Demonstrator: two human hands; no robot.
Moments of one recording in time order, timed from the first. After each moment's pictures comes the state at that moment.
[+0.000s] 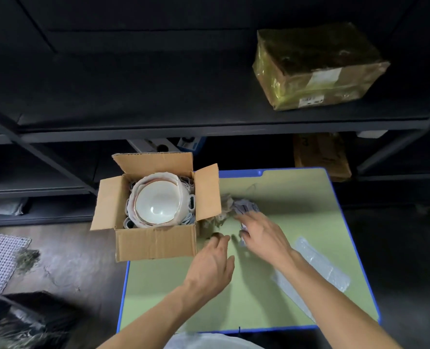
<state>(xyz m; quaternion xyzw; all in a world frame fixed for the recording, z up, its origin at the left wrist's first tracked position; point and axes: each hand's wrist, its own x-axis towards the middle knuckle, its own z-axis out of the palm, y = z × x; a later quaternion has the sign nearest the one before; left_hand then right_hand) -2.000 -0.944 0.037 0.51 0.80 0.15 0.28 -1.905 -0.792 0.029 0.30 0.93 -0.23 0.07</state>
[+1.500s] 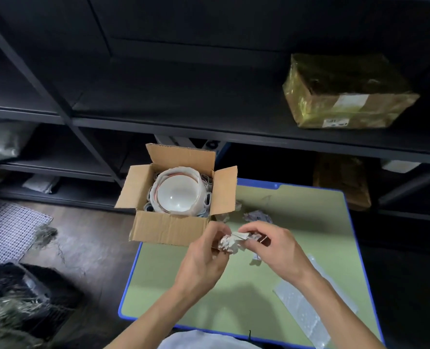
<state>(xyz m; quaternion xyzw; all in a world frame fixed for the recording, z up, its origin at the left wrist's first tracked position) -1.994 -0.976 0.091 0.33 0.76 0.48 0.28 -1.883 -0.817 0.109 0.27 0.83 -0.48 -0.05</state>
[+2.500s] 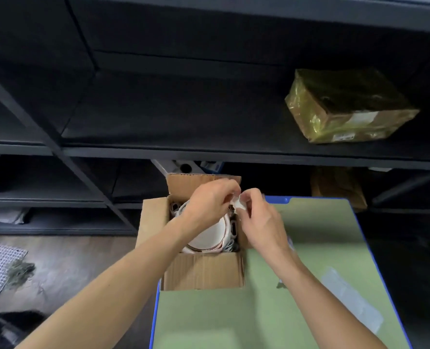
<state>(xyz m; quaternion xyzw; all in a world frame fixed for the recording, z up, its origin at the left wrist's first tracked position) -2.194 -0.895 0.109 0.60 0.74 0.29 0.13 -2.044 -0.837 0.117 0.41 0.86 -0.28 -0.14</state>
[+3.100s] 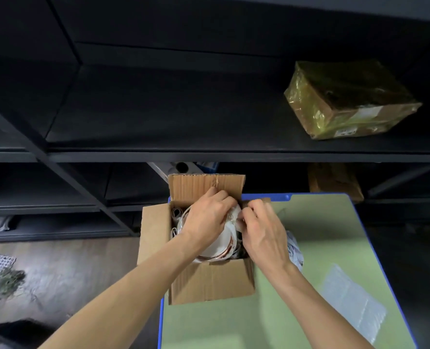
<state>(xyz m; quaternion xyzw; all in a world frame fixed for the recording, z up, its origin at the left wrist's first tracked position) -2.205 -0.906 0.062 0.63 0.73 0.26 0.06 -2.048 -0.845 0.076 0.35 0.92 -0.04 -0.15</state>
